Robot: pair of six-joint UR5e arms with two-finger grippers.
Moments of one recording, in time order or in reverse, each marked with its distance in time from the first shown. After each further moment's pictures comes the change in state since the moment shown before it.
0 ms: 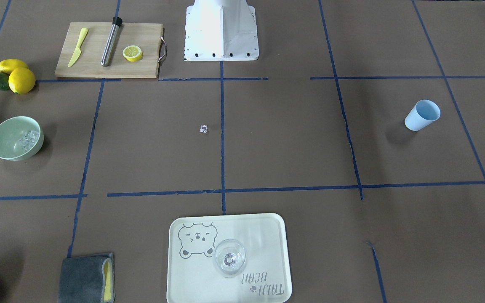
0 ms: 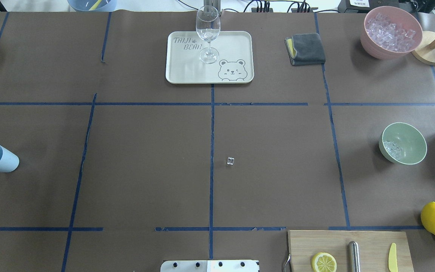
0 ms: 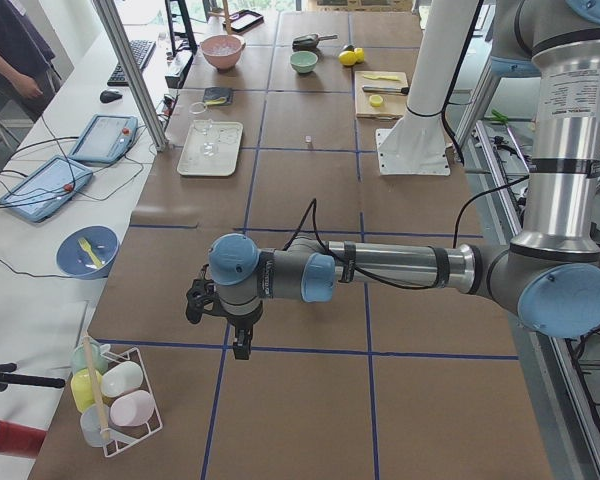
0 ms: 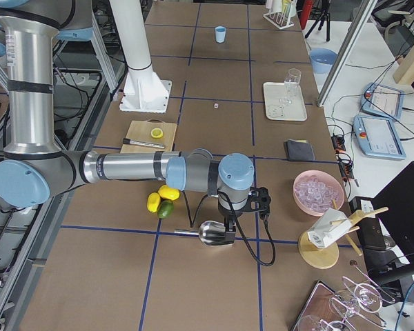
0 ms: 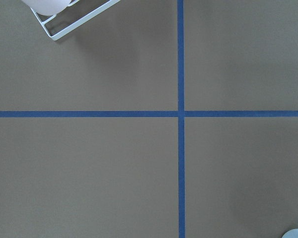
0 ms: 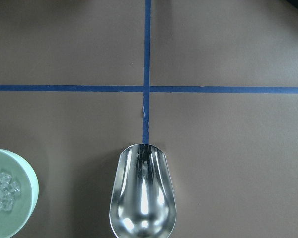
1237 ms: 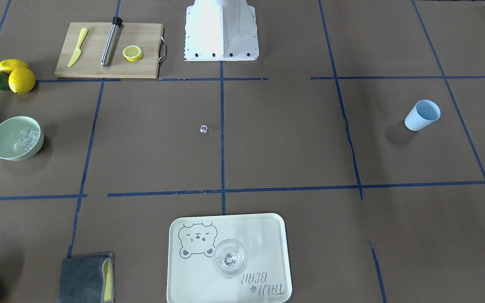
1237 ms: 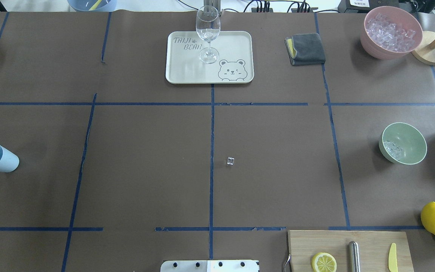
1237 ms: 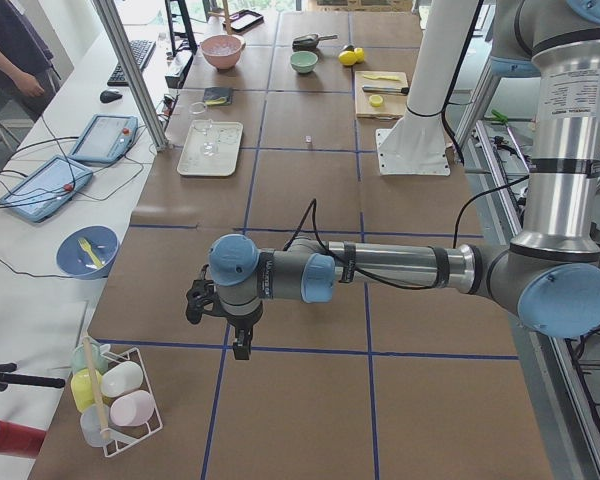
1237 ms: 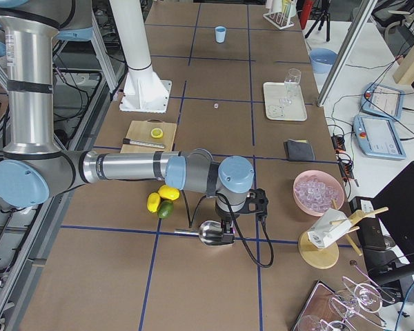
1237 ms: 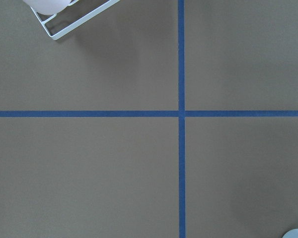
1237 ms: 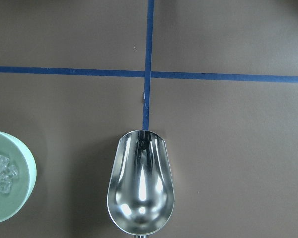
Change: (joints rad) left arm 0.000 0.000 0.002 0.000 0.000 0.001; right arm 0.001 -0.002 0.002 -0.058 0.002 -0.070
